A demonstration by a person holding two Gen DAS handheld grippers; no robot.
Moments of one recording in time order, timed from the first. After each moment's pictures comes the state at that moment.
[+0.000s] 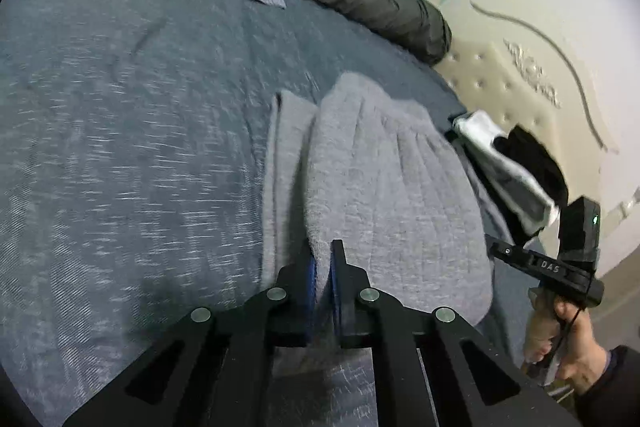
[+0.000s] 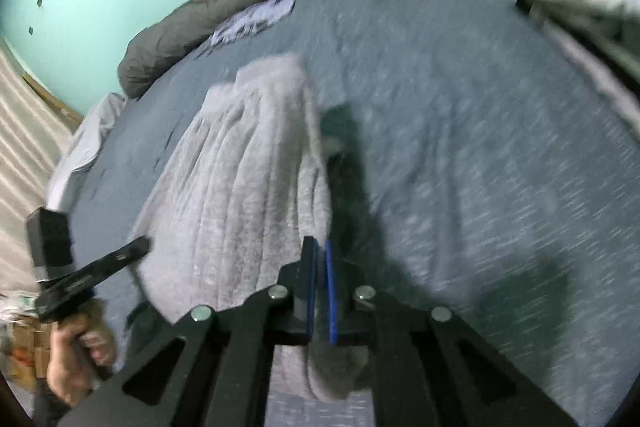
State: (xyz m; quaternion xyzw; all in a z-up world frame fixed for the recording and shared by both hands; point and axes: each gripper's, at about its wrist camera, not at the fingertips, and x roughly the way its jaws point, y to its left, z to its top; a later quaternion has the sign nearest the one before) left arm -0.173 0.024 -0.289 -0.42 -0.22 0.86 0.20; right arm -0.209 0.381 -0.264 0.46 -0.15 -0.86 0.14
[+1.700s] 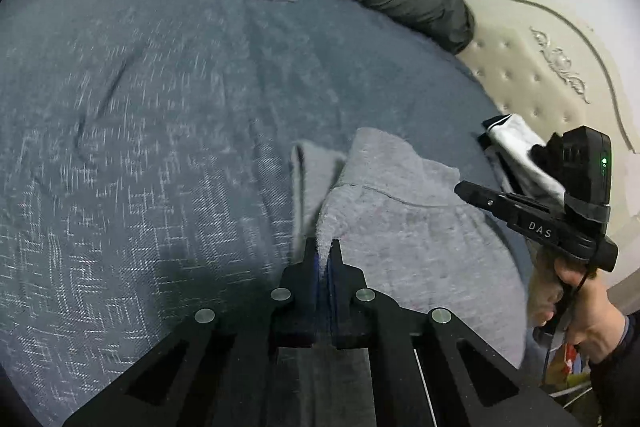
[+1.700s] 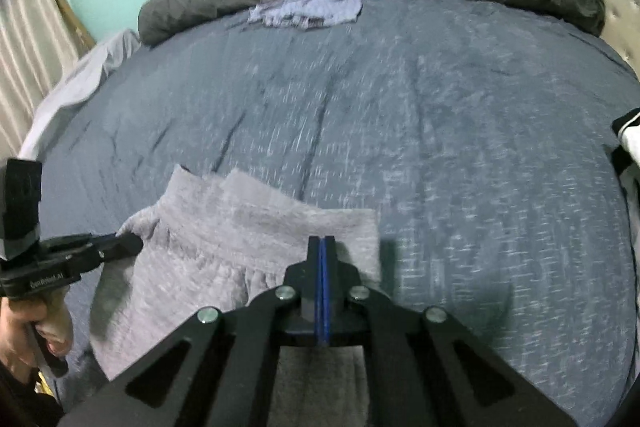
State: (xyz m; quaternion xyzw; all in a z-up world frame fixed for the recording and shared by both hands) left arm -0.274 0.002 -0.290 -0.47 -0.17 0.85 0.19; right arm -0.337 0.295 -0.261 0.48 0.01 -0.85 0.20
